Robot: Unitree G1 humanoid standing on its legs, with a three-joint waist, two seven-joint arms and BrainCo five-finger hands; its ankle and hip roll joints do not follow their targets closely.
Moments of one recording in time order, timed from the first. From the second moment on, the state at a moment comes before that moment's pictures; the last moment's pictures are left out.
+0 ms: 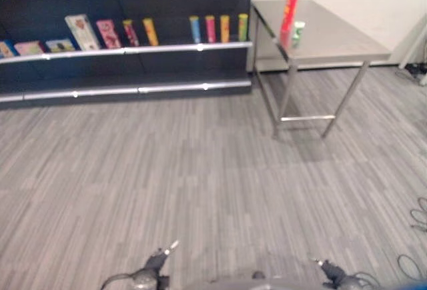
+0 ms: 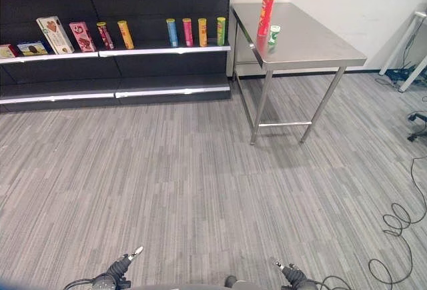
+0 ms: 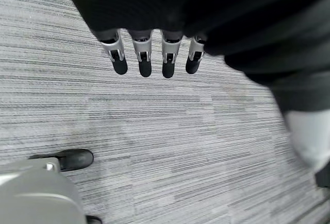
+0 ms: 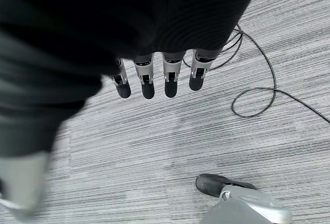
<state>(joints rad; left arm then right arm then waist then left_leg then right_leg) 0.03 0.23 -0.12 1.15 -0.22 -0.08 0.07 -0.01 -0.28 0.11 1.21 0.20 -0.01 -0.06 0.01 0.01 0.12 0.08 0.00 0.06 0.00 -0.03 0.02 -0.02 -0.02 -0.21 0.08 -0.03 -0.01</state>
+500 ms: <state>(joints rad) 0.04 0.22 -0.12 1.15 -0.22 -0.08 0.07 -0.03 -0.28 0.11 1.21 0.20 -0.01 -0.06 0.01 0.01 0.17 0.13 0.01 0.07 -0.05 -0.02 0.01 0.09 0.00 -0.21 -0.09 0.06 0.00</state>
